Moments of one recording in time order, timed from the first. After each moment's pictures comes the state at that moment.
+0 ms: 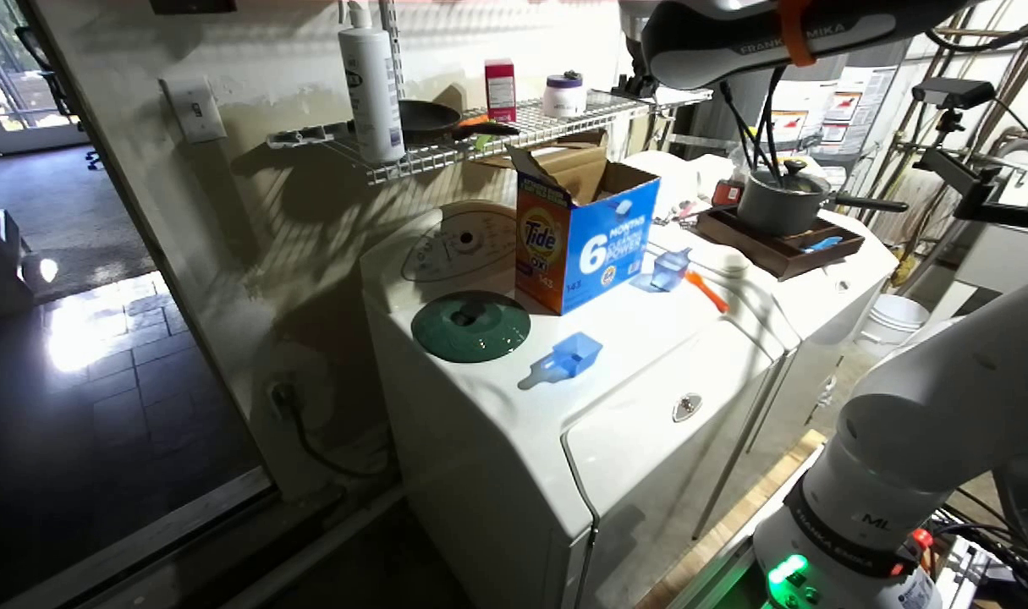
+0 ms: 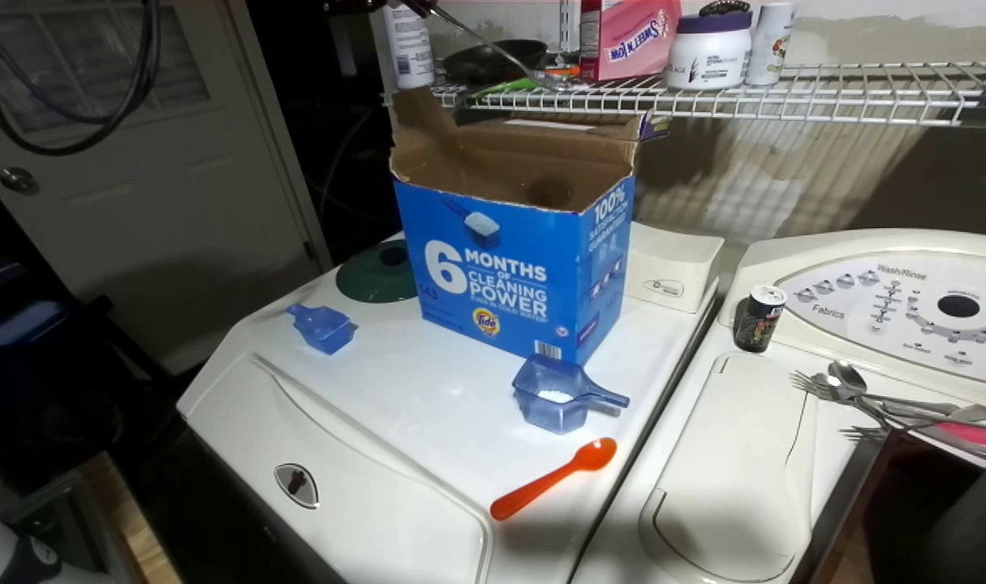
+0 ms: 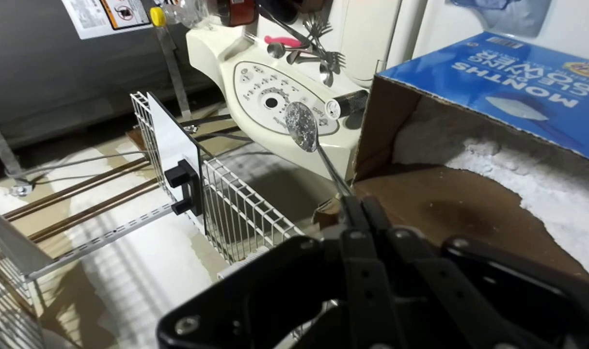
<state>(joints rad) -0.05 -0.41 0.02 -2.11 -0.90 2.10 0.05</state>
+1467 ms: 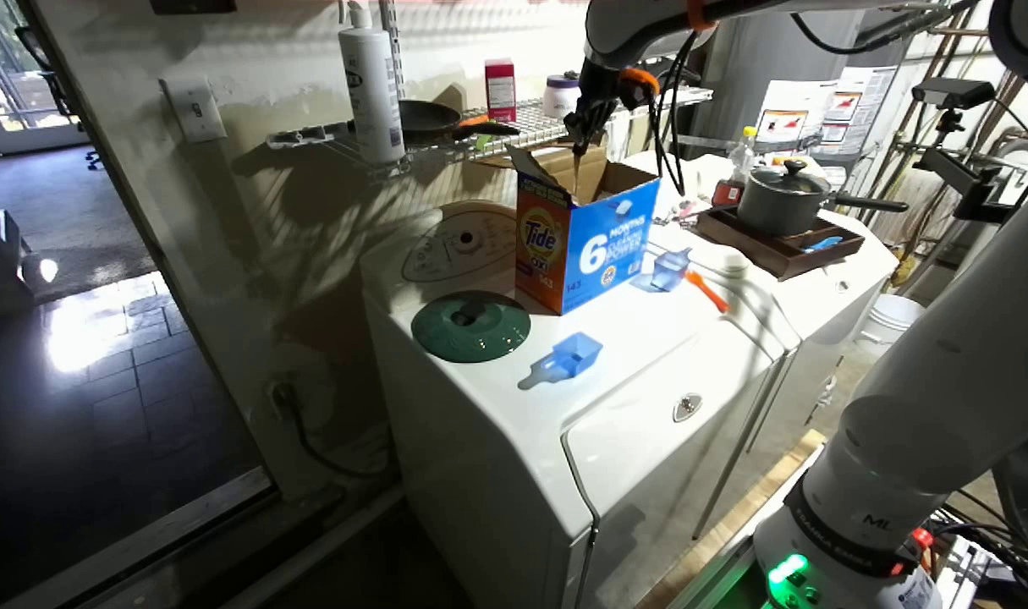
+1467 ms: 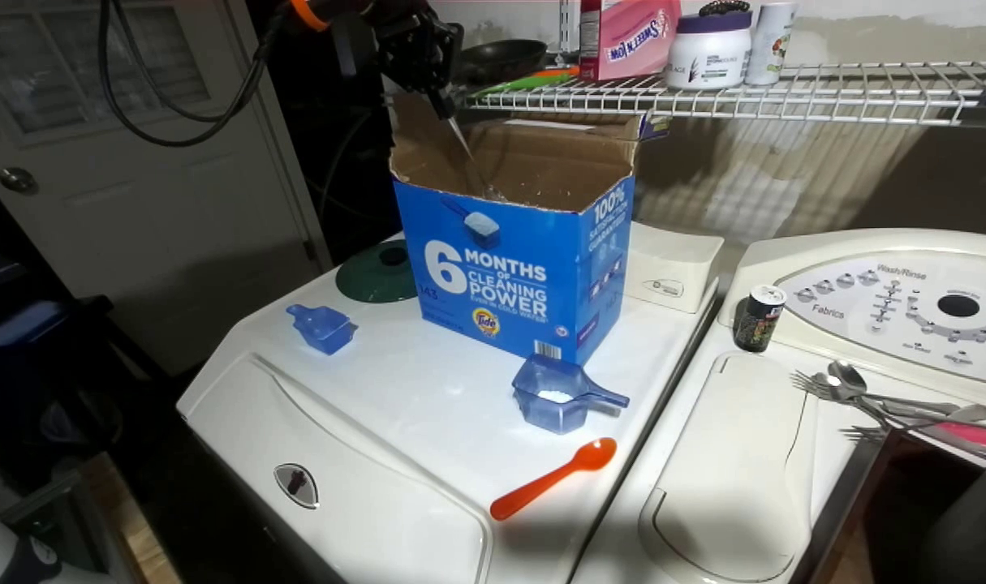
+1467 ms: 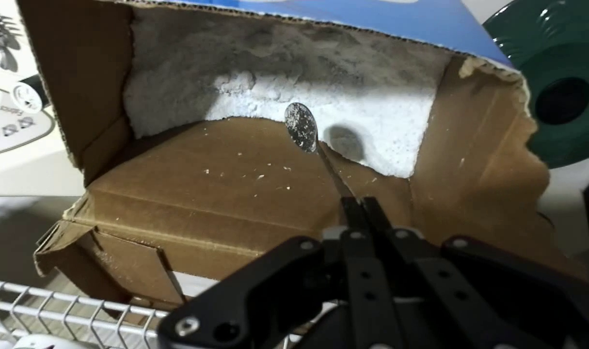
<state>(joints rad) -0.02 -0.12 -0.10 -1.94 -0.12 2.22 -0.24</state>
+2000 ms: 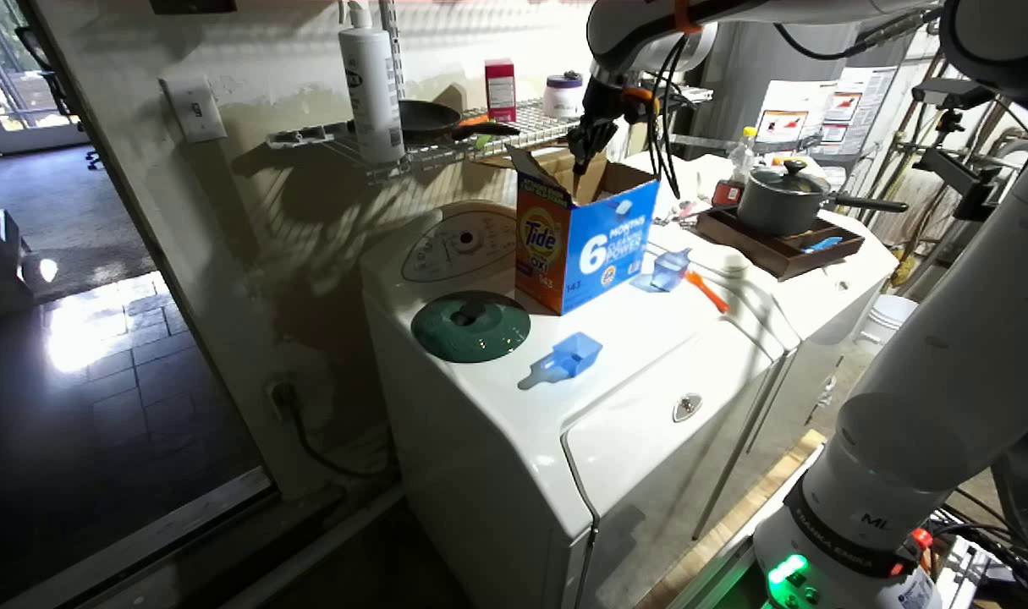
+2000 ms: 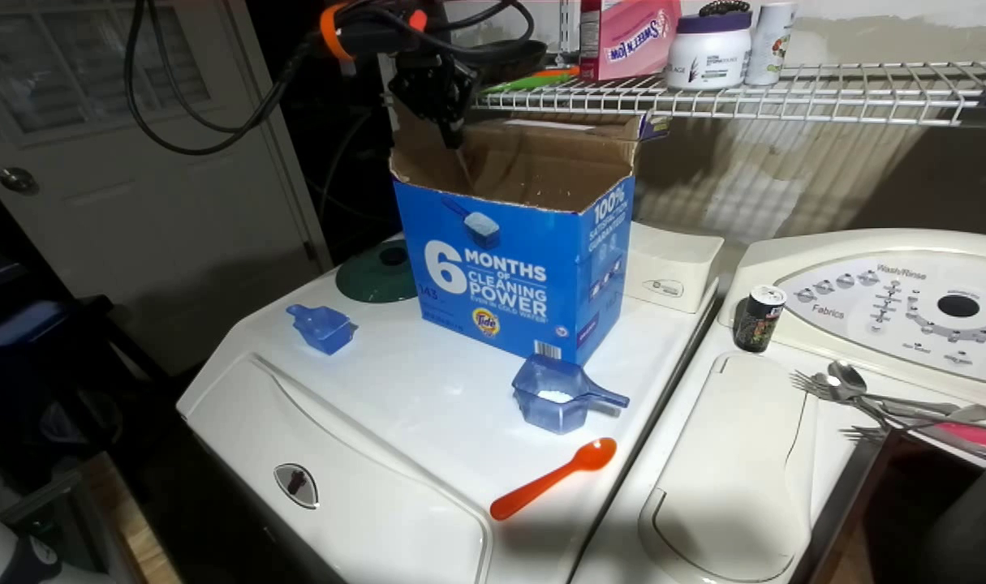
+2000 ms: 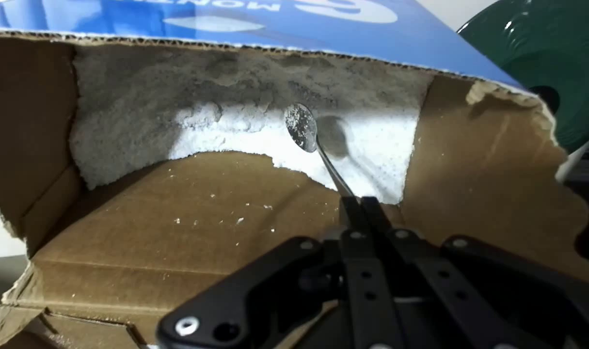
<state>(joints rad) -0.05 -0.05 -0.13 -1.93 0.05 2.19 -0.33</state>
